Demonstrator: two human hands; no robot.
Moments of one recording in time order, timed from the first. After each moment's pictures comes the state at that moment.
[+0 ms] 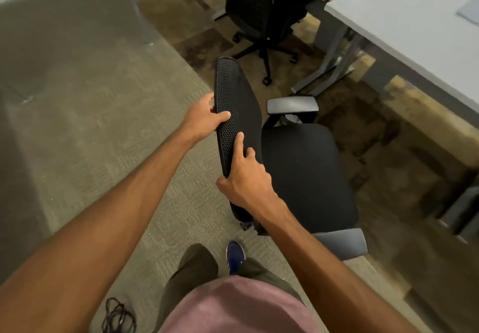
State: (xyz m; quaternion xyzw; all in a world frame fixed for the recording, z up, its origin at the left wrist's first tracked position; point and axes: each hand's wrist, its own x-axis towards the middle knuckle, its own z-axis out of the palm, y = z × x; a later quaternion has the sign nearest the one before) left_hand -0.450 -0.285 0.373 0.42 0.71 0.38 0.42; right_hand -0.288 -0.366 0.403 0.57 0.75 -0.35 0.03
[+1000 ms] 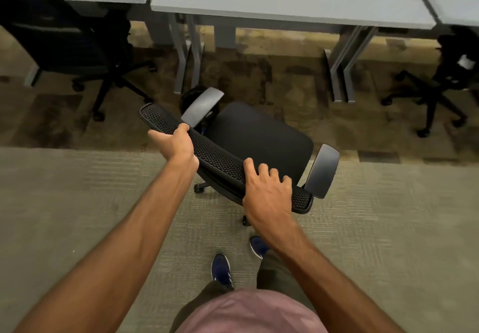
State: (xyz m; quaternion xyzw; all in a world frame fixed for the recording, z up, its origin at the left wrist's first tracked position) left_hand -0.432 -0.208 0.365 0.23 0.65 0.49 0.53; right_hand -0.350 -0.384 0.378 0.85 0.51 -0.12 0.00
